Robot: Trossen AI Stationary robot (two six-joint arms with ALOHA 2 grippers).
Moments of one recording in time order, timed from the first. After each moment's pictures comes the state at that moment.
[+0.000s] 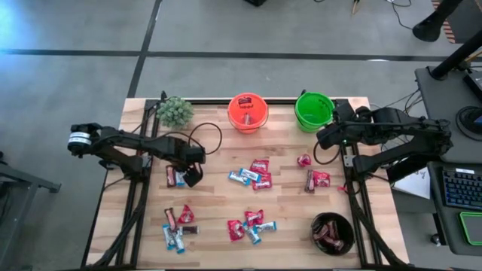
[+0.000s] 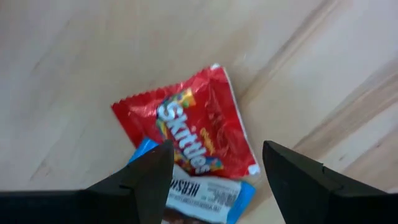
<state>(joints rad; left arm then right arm) 0.06 1.36 0.73 -0.85 -0.01 -0.65 0.04 1.07 1.38 -1.54 0.62 0.94</state>
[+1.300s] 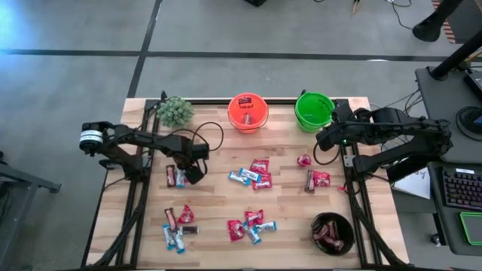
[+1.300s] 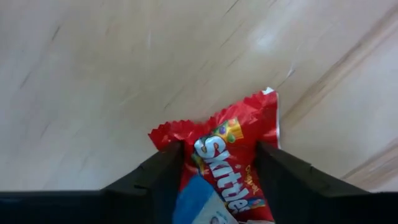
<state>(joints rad) 0.15 1.51 0.70 -0.77 0.01 -0.54 0.04 1.07 1.38 -1.53 0.57 0.94</state>
